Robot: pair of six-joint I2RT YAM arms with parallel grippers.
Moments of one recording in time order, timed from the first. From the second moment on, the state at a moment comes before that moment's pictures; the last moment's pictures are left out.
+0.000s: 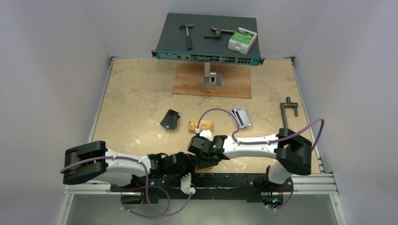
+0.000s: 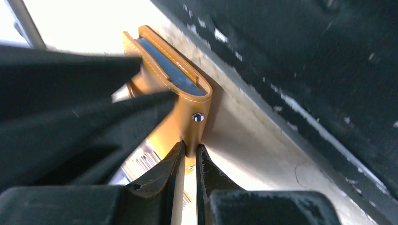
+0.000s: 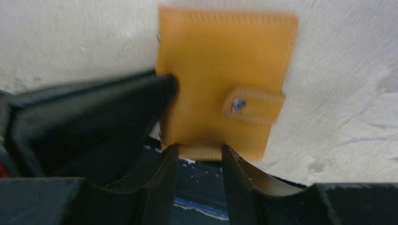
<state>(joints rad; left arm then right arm) -1.33 1.25 0.27 0.23 -0.03 1.48 1.27 1.59 0.95 -0.63 0.18 1.02</state>
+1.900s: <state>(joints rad) 0.16 1.30 0.78 -0.31 0.42 0.07 0.32 1.05 0.23 0.74 0.99 0.22</state>
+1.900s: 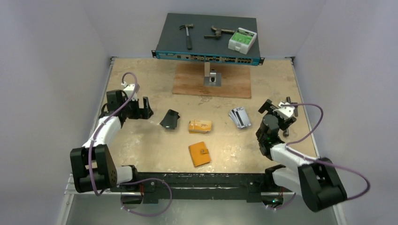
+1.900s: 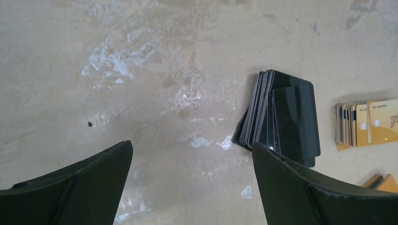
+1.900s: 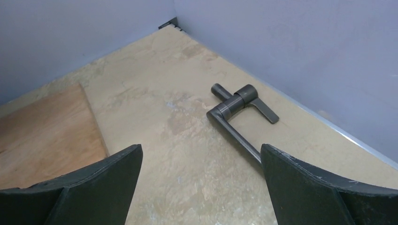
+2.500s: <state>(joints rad) 0.08 1.36 0.27 0.81 0.40 0.06 0.22 1.56 0.18 1.34 0.58 0.04</state>
